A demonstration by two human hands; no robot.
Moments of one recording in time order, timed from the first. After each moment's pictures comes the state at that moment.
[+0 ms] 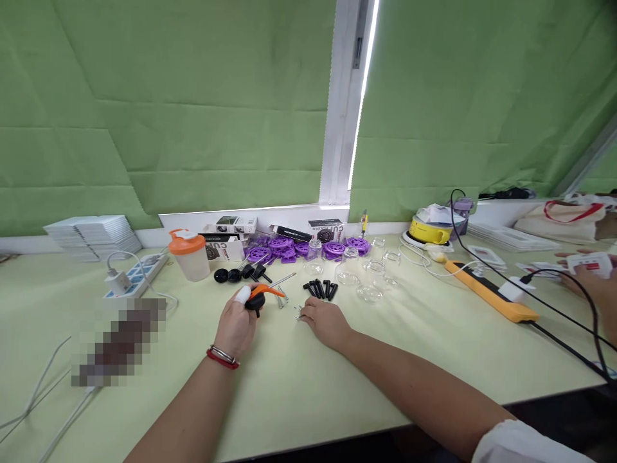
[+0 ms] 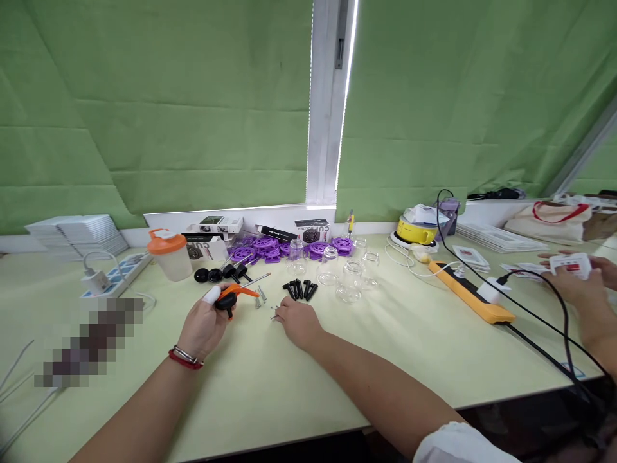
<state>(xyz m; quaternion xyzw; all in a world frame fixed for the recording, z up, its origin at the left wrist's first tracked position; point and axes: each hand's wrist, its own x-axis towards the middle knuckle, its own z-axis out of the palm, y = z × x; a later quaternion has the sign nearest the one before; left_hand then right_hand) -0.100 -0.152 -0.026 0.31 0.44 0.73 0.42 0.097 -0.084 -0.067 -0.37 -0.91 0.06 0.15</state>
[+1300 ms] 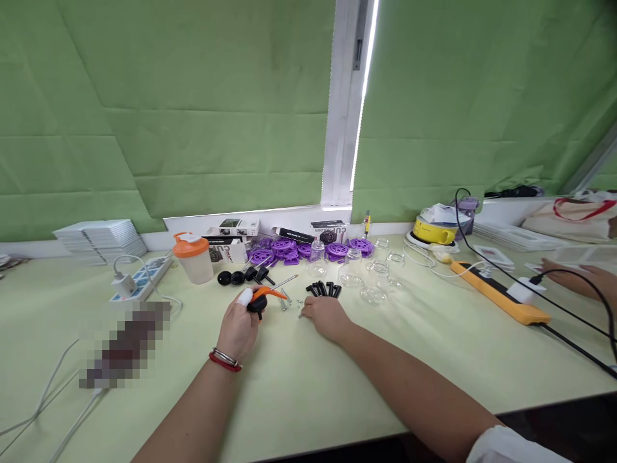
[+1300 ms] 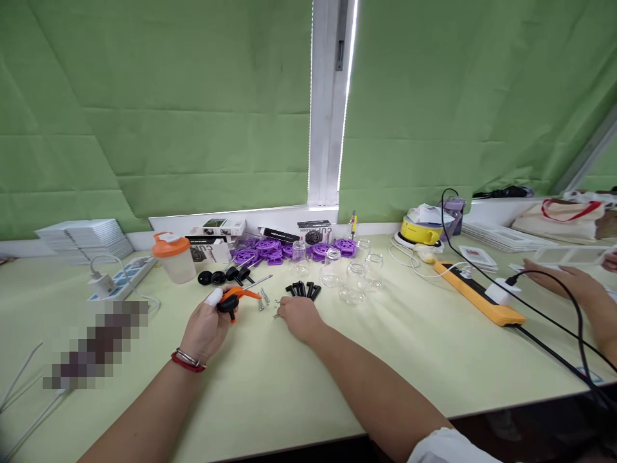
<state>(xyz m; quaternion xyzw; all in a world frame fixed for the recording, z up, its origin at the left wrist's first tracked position) -0.099 -0.154 -0.023 0.31 0.44 0.73 0.42 0.089 -0.073 -0.044 -0.35 -0.94 0.04 0.06</state>
